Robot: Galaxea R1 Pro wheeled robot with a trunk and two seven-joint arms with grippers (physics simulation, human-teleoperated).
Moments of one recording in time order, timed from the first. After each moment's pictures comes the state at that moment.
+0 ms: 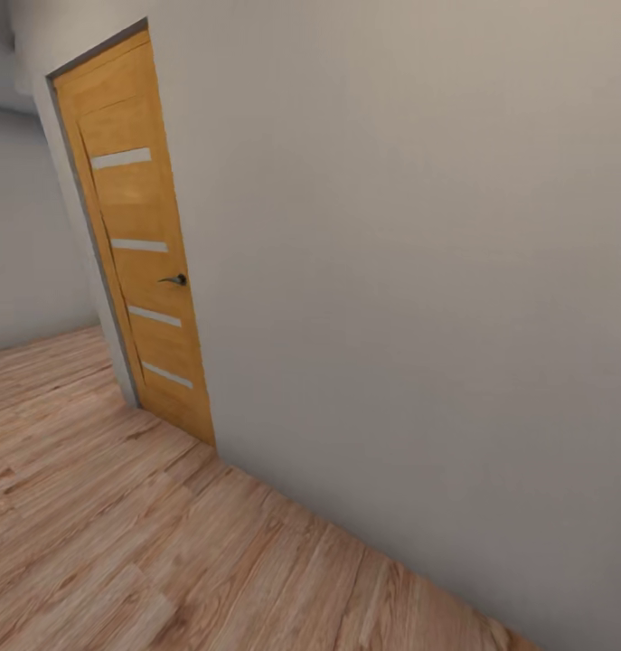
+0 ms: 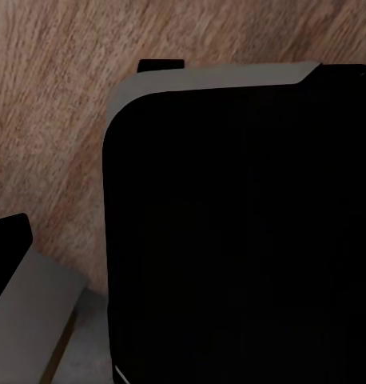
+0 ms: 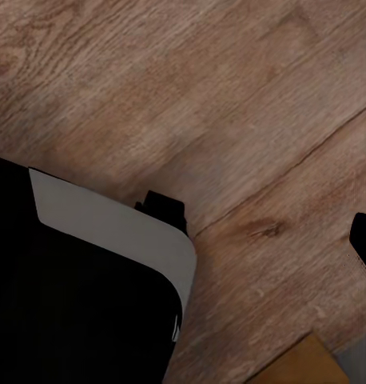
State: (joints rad) left arm 0.00 -0.01 0.00 -0.10 0.01 0.00 0.02; right arm -0.18 -0.01 0.50 0.03 -0.13 -0.15 -0.01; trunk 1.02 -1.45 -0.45
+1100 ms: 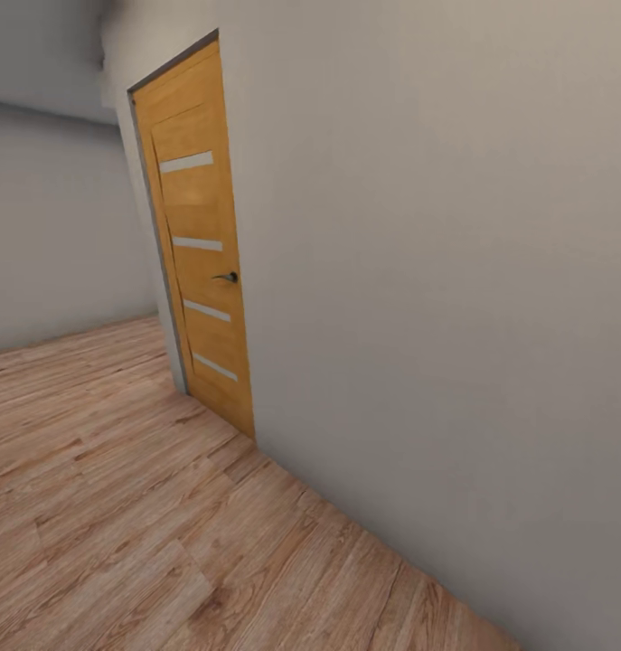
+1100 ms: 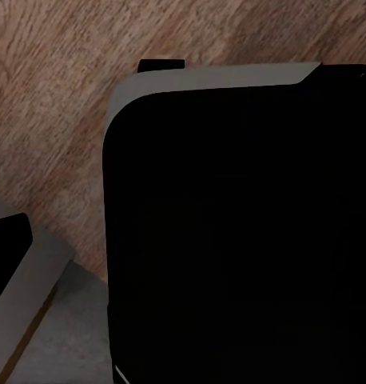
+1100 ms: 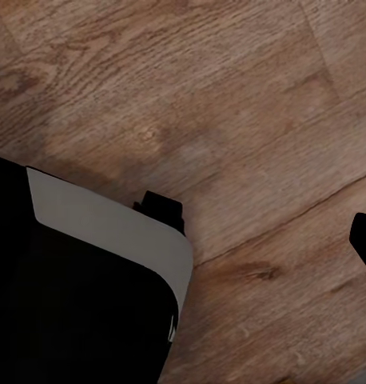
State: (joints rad) left arm 0.00 -0.01 0.00 -0.10 0.01 0.00 0.02; right arm -0.18 -0.01 0.50 0.03 -0.12 -0.15 -0.01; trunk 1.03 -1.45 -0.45
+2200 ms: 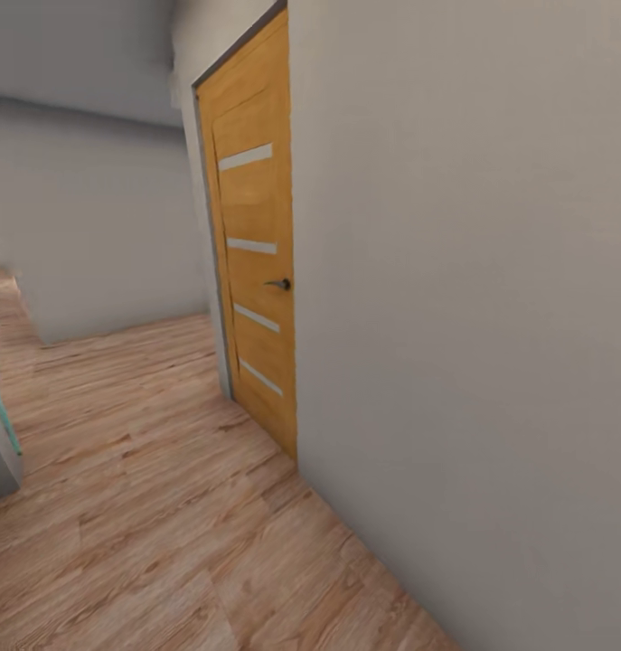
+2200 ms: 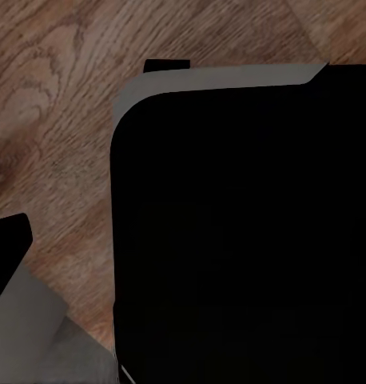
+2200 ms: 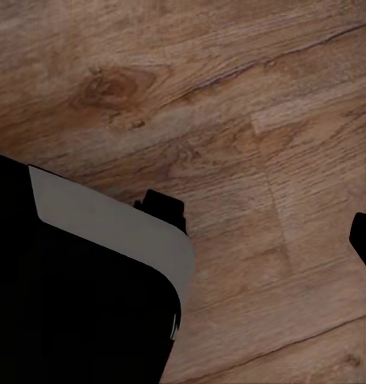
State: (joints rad) left arm 0.00 0.00 0.00 -0.10 0.01 0.00 0.02; right arm -0.18 -0.01 0.50 0.03 -0.12 -0.14 -0.01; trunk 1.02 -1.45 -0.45
